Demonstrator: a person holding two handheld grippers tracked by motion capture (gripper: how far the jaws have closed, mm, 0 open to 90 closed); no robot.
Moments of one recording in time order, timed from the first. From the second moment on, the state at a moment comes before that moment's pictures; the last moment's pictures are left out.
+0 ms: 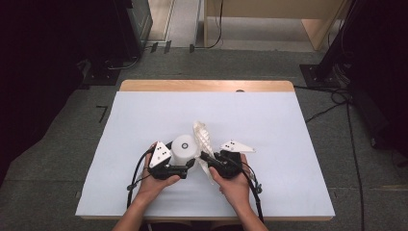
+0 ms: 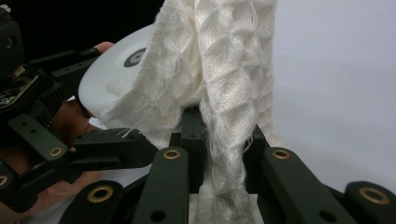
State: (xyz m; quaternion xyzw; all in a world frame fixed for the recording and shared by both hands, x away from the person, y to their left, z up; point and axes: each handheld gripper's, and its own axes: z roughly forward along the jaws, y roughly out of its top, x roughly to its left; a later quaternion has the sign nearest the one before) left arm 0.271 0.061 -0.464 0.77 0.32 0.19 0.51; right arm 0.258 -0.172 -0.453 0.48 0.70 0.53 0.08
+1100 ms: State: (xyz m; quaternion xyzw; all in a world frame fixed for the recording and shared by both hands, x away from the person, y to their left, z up) left arm 0.273 0.081 -0.461 0.75 0.36 0.06 0.56; right arm 0.261 -0.177 -0.473 0.48 0.73 0.49 0.02
